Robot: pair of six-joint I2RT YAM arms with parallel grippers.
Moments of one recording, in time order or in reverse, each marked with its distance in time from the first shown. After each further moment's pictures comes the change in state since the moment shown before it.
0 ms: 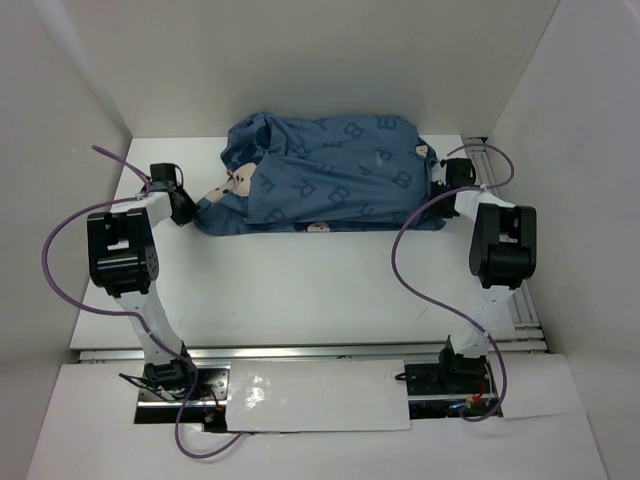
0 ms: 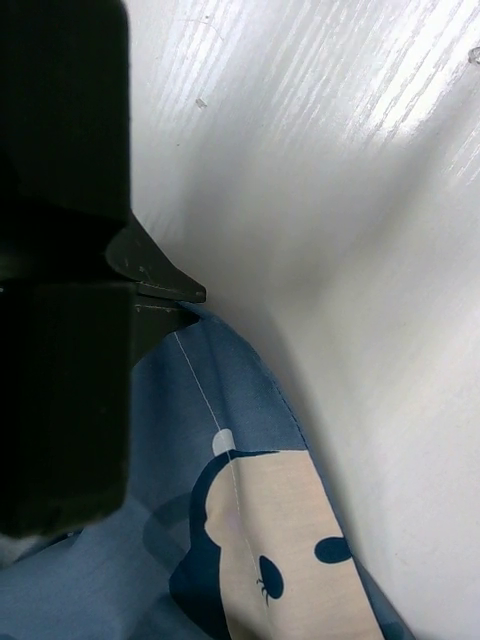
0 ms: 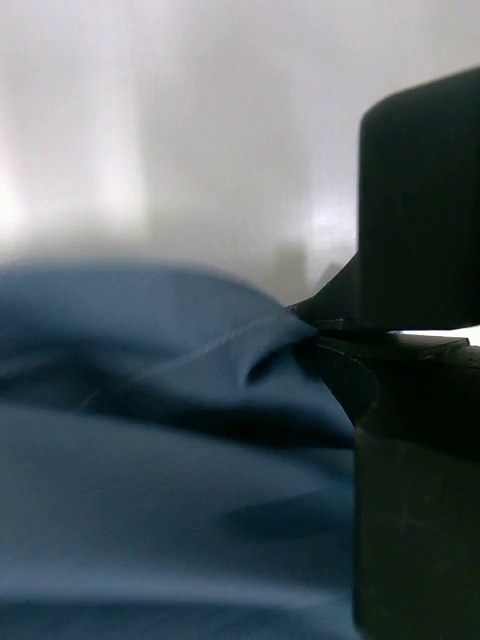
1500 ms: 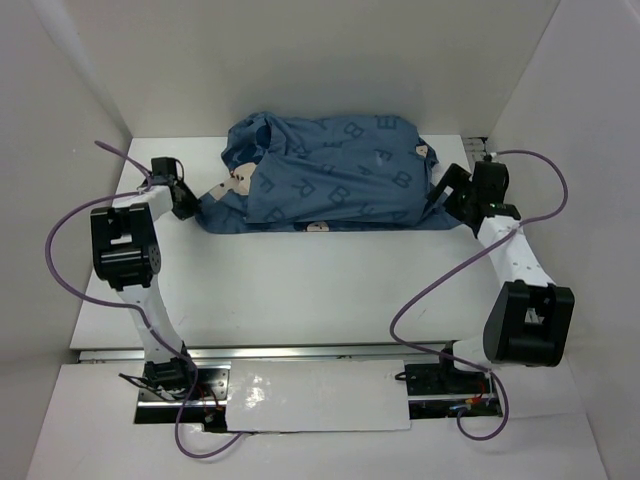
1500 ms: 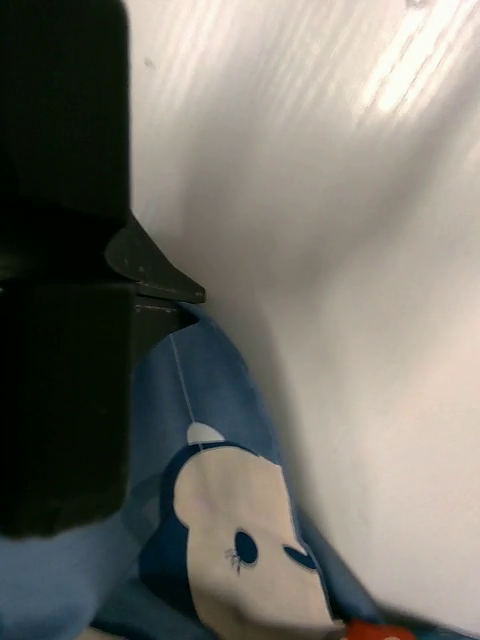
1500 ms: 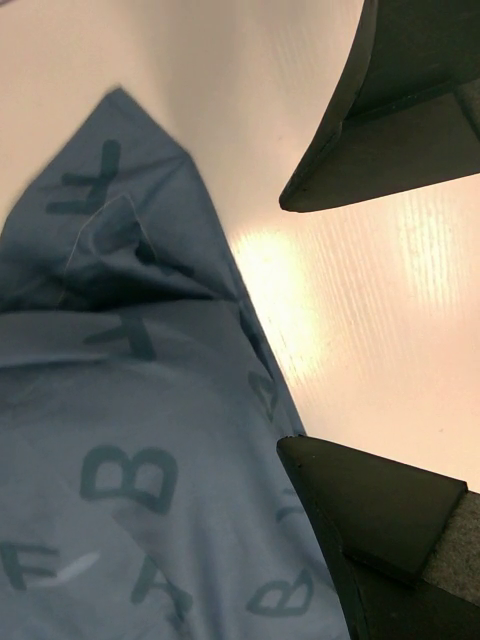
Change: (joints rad) left arm -0.008 0.060 0.097 -0.040 0.023 -0.012; right arm -0.030 -0.590 -0.257 -0.078 -0.067 0.473
